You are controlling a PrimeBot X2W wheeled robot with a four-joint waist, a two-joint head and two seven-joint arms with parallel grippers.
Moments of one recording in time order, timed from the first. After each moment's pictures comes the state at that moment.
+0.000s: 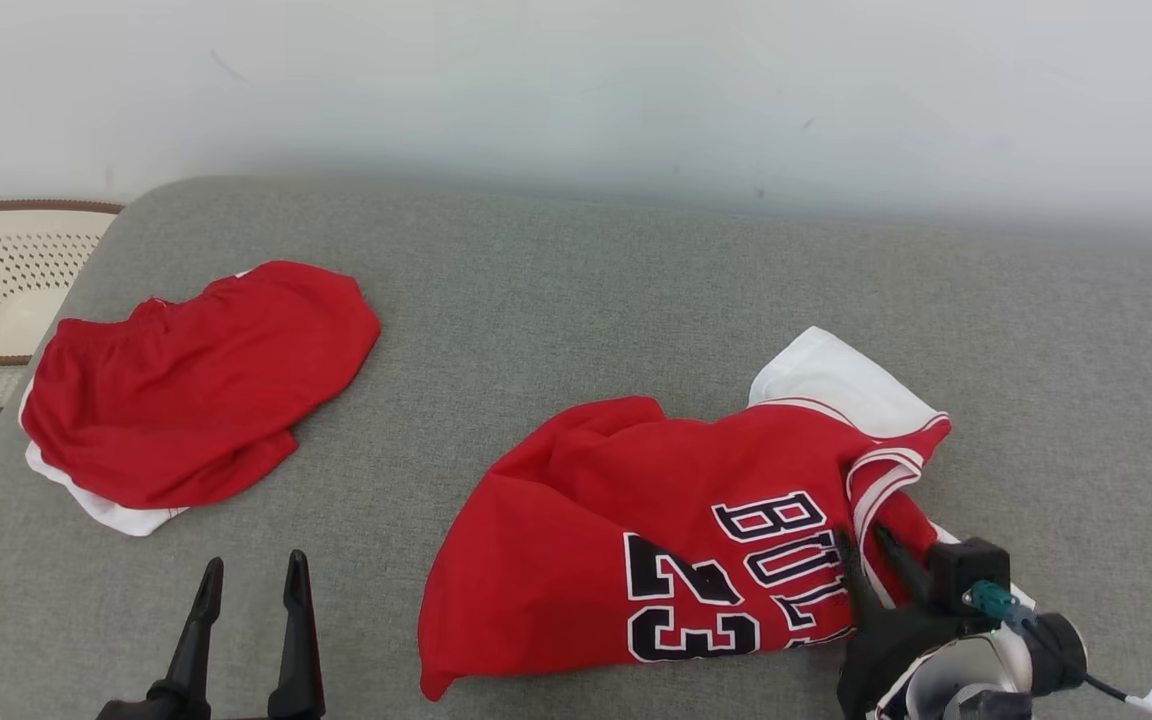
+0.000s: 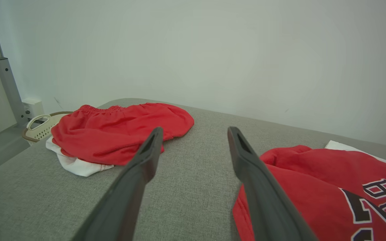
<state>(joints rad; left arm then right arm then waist) -0.02 0.05 -0.04 -0.06 -0.18 0.07 -0.26 -0.30 -0.08 0.16 0.57 0.03 0.13 -0.14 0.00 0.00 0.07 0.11</state>
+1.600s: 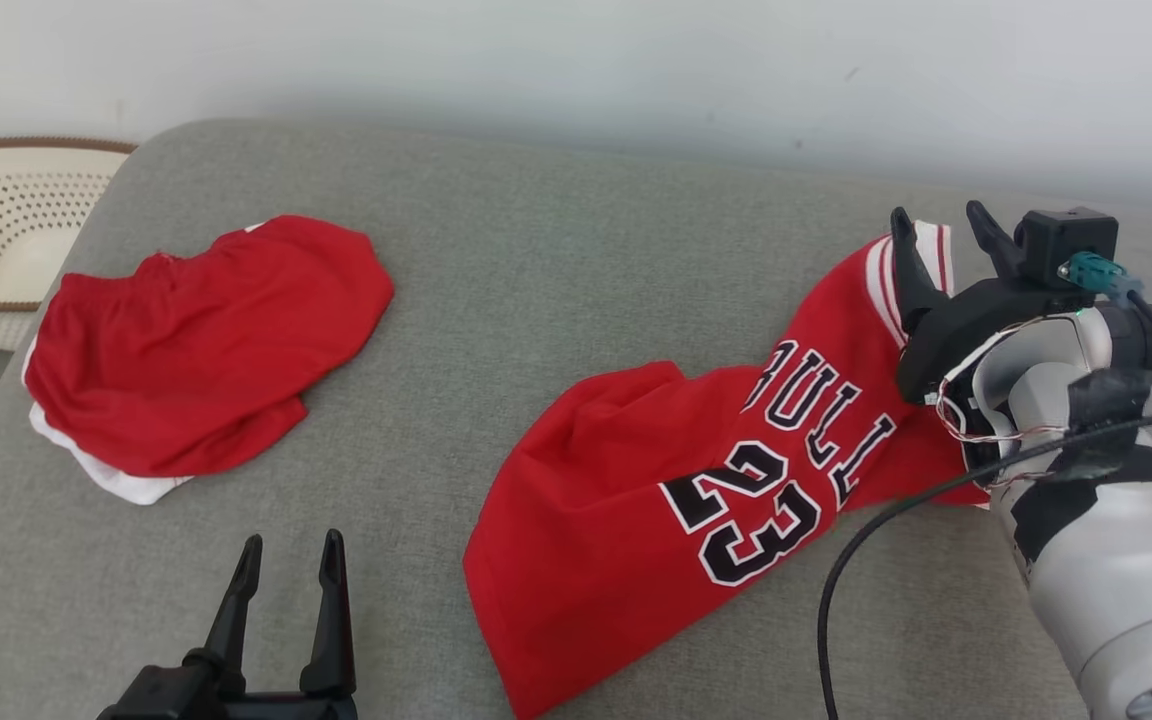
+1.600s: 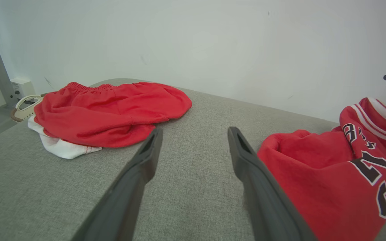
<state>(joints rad) -0.09 0.05 -0.10 0.01 -0.22 0.07 -0.26 -0.98 -0.23 0.32 1.08 0.22 0.13 -0.26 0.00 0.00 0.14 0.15</state>
